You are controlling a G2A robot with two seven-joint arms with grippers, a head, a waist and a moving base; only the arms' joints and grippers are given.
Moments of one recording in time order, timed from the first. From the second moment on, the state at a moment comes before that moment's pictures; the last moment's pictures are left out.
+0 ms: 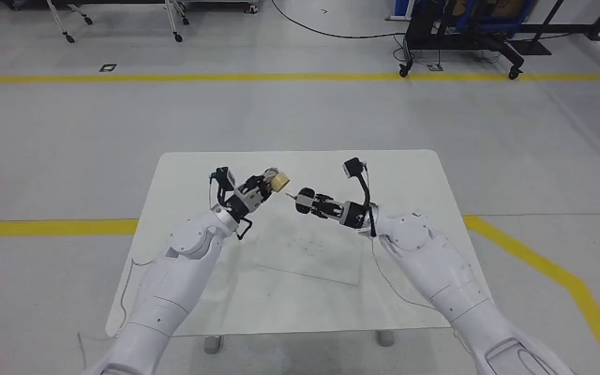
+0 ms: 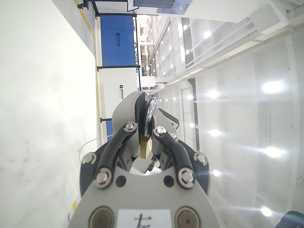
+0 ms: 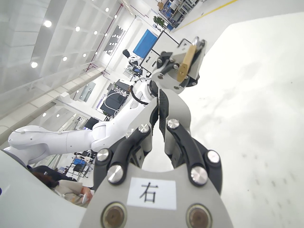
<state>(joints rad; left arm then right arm) 1.05 -1.28 -1.11 -1.14 -0.56 -0.24 -0.59 -1.03 -1.23 0.97 -1.22 0.18 -0.56 0.69</state>
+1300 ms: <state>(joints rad) 1.10 -1.29 -1.13 -1.24 -0.40 -0.34 -0.53 -1.01 -1.26 0.98 -1.18 0.21 -0.53 0.63</state>
